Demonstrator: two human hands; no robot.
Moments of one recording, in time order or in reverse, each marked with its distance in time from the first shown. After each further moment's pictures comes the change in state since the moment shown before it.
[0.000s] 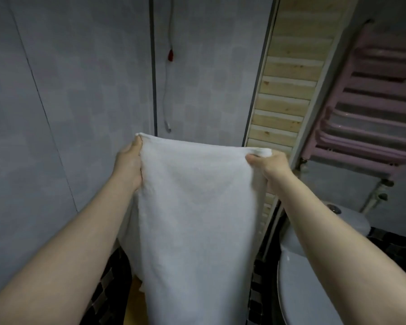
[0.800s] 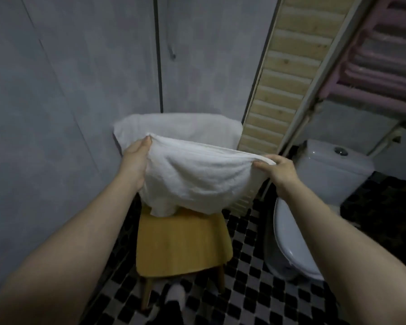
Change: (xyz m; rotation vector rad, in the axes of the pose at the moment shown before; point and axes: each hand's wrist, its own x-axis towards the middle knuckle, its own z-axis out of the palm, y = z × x) left_hand -0.094 -0.110 -0.085 0.207 0.058 -0.169; right_hand -0.069 0.164 -0.020 -0.125 -0.047 0.084
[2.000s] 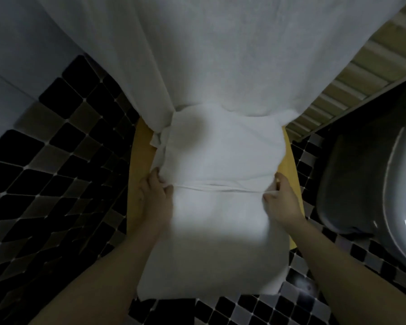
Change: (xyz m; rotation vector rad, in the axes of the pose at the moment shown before) left_hand 0.123 -0.468 -0.125 0.992 0.085 -0.414; right_hand 0.114 0.445 0.188 -0.626 -0.295 0.392
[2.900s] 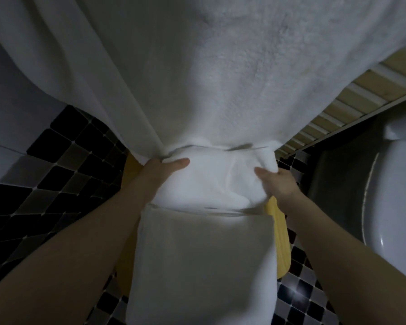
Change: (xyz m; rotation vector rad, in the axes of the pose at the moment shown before) left_hand 0.080 0.121 -0.043 -0.494 -0.464 -0.190; right_hand 0.055 -0.096 -0.056 0.530 -0.002 0.204
